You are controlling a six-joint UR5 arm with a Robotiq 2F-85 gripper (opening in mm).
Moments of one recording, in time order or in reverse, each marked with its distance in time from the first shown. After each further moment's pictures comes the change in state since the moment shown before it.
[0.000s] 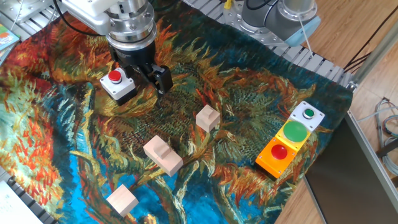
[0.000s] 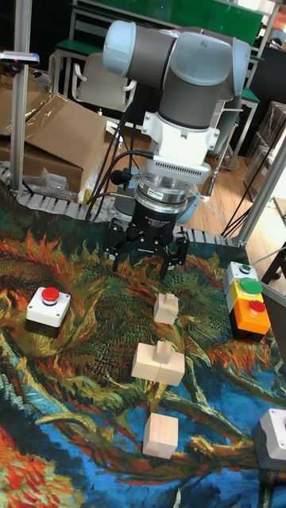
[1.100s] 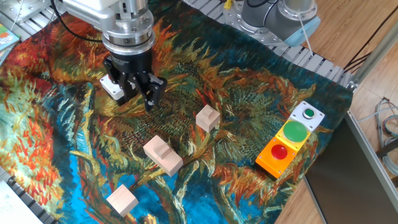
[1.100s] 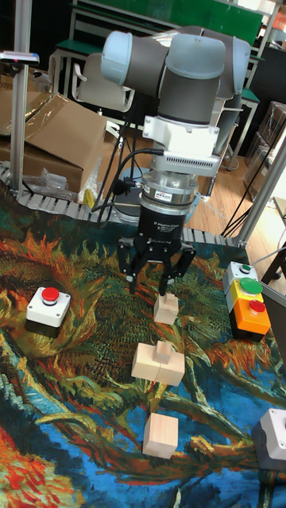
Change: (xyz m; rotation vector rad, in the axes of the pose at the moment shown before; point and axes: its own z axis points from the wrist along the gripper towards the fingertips) arm -0.037 0.017 -0.002 -0.046 -0.144 -0.115
